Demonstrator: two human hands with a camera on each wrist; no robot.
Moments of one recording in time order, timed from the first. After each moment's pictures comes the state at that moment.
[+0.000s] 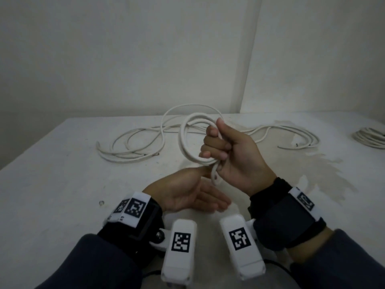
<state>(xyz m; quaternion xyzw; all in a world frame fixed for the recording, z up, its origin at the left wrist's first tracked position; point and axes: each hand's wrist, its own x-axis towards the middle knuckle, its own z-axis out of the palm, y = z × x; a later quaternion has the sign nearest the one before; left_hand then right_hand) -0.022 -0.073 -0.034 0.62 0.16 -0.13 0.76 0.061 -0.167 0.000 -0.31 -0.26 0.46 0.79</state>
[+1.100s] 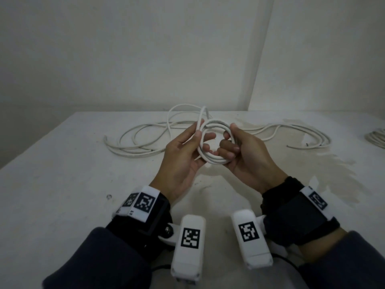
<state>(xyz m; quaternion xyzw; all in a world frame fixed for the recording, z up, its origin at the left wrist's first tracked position) -0.011 -0.060 -0.033 0.49 0.07 0.27 0.83 0.077 -0.162 -0.016 -0.46 -0.18 0.35 0.80</state>
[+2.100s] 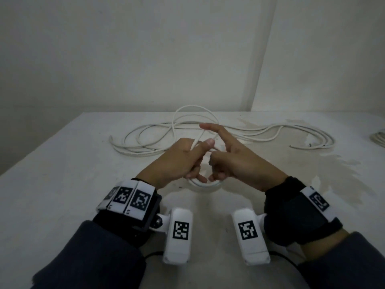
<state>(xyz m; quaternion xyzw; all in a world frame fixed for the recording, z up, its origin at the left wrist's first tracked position) -0.032 -0.048 -0.015 0.80 0.08 0.11 0.58 0.066 -0.172 -0.014 -0.65 -0.44 0.30 0.54</state>
